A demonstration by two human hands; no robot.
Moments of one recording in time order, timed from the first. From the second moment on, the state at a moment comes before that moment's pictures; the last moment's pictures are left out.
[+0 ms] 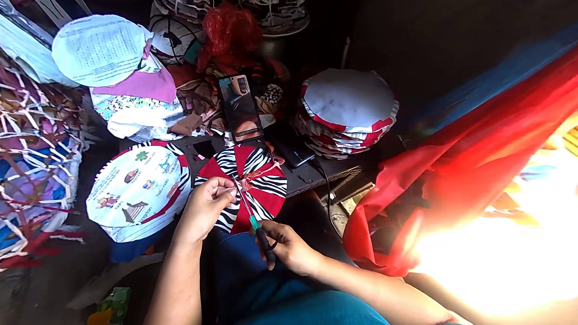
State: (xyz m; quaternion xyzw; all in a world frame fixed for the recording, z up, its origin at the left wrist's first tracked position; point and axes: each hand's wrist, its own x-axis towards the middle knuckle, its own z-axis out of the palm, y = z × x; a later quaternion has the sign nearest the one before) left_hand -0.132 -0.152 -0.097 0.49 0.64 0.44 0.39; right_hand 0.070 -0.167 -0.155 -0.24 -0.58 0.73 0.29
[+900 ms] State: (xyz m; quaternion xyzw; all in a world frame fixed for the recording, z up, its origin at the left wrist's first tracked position) left_hand -0.140 -0.146 -0.101 0.50 0.67 0.44 0.31; right_hand 0.095 -0.166 -0.149 -0.22 -0.47 0.80 0.31
